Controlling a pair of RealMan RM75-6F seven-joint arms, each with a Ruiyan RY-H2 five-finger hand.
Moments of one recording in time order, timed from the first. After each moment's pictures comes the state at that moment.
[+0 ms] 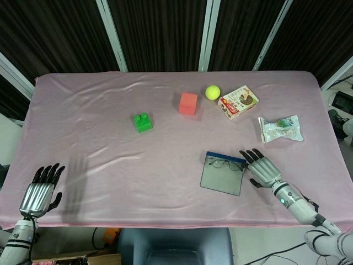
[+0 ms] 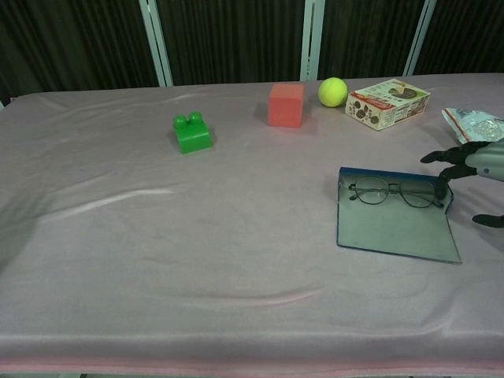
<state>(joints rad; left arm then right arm) -0.23 -1.26 -0.01 -1.50 1.37 1.24 0.24 0.59 -1.33 -0.07 -1.24 -1.45 0.89 -0.09</state>
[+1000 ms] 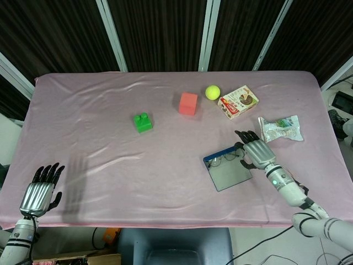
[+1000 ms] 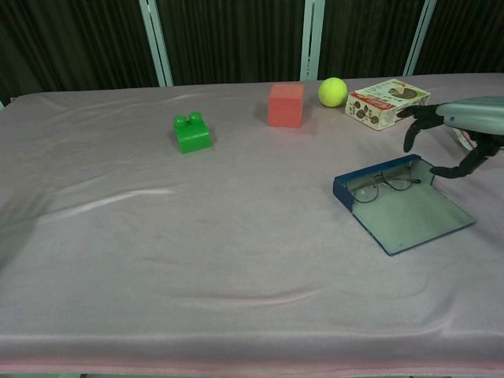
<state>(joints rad) -0.23 -1.26 -0.01 -1.50 1.36 1.24 0.25 0.66 -1.40 0.06 -1.16 -1.40 0.85 0.07</state>
